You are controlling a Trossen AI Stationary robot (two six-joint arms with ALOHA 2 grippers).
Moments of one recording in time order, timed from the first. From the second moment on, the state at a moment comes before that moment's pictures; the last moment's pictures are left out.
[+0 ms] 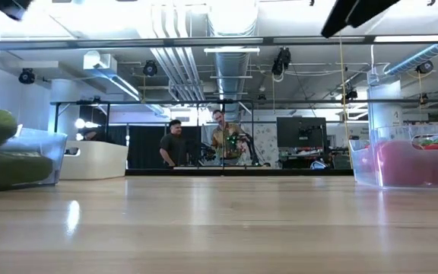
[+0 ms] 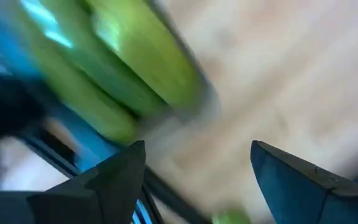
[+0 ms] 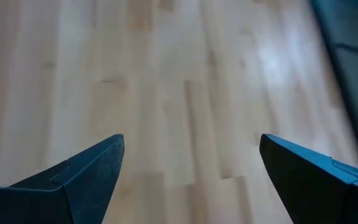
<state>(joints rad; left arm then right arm) -0.70 1.21 1.07 -1.36 -0.01 -1.54 0.65 1.63 1.33 -0.91 0.66 0.49</state>
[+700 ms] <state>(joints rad) -0.86 1.71 1.15 -1.09 0.63 -1.16 0.63 1.66 1.32 -0.81 0.76 0.47</state>
